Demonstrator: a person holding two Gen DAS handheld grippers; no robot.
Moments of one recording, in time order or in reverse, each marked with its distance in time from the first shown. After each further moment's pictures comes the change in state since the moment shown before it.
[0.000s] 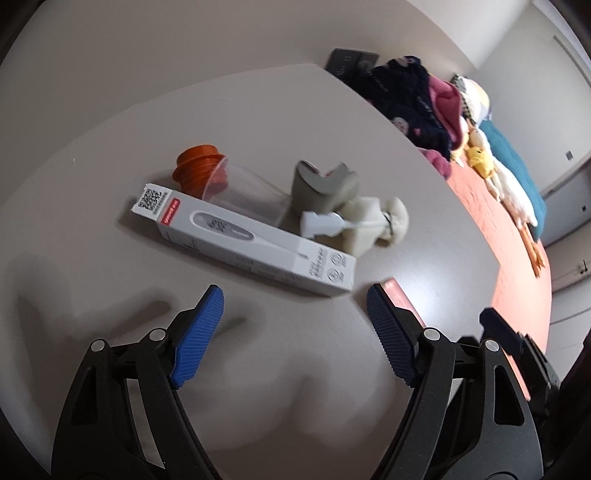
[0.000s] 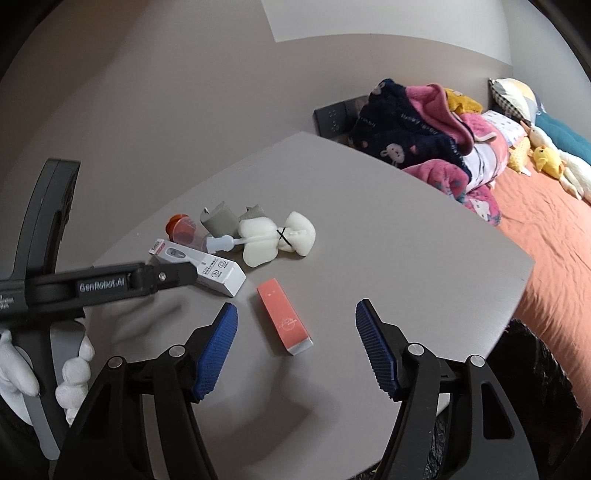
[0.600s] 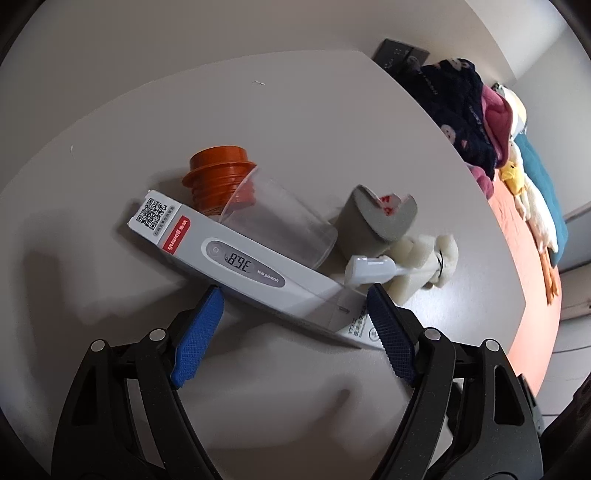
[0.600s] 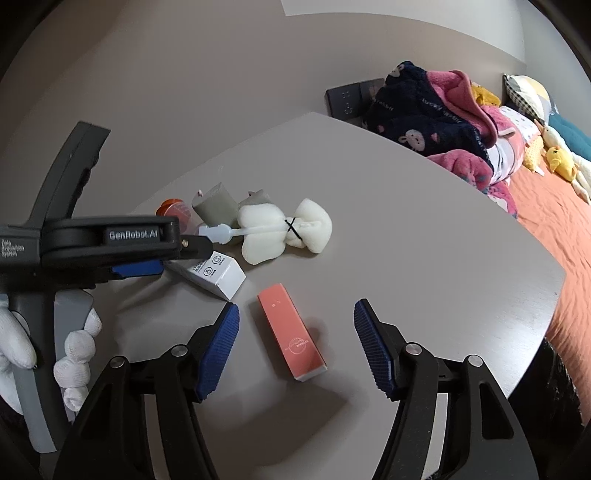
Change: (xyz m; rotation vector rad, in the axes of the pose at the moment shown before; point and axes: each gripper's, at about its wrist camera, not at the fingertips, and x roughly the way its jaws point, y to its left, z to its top) left arm 0.032 0.016 0.027 -0.110 0.068 0.074; right arm 0.042 0.007 0.008 -0.032 0.058 0.009
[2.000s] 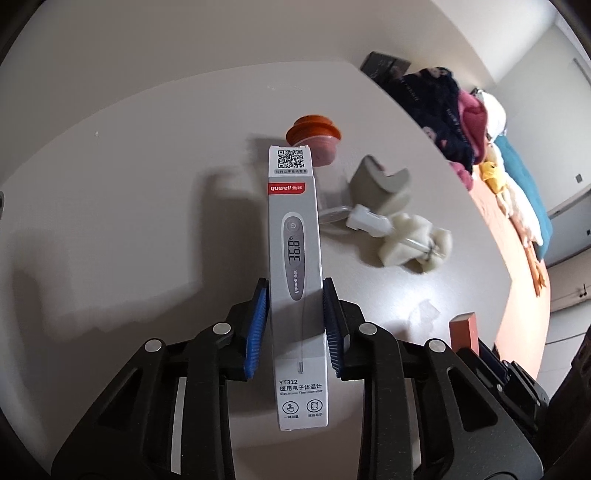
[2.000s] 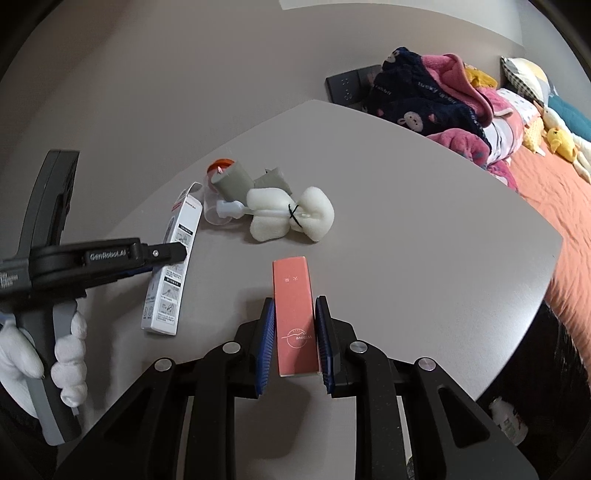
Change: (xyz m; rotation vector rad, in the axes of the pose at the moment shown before) left arm -0.034 0.023 -0.036 0.036 -0.066 -0.072; right arm -0.020 0.006 -0.019 0.052 0.037 0.038
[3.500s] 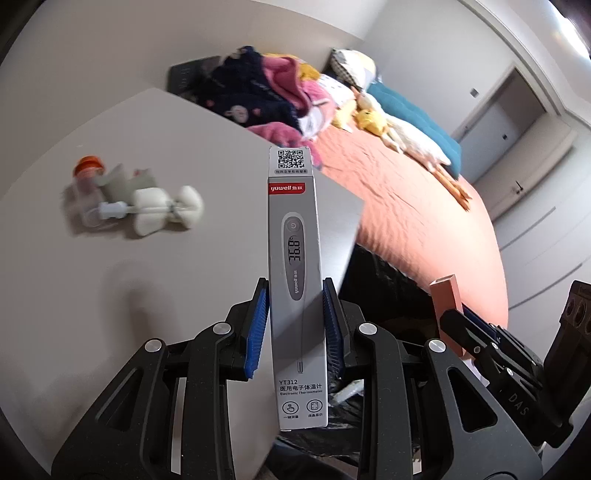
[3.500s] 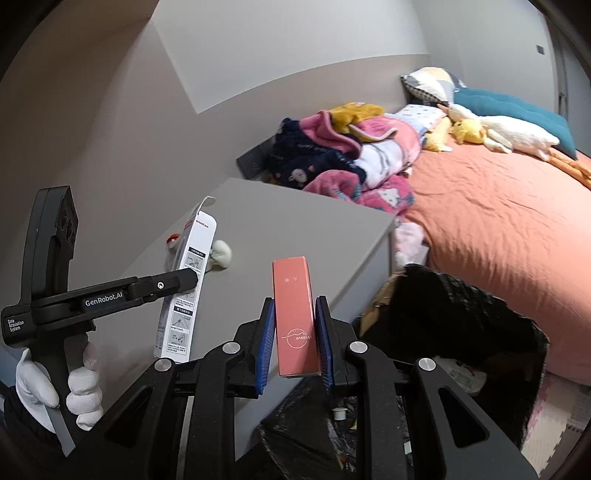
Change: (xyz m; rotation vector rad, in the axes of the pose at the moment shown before) left arm -0.044 -0.161 -0.066 0.400 -0.008 -0.297; right arm -0.165 -0.079 -0.068 0.226 -0.255 -0.161
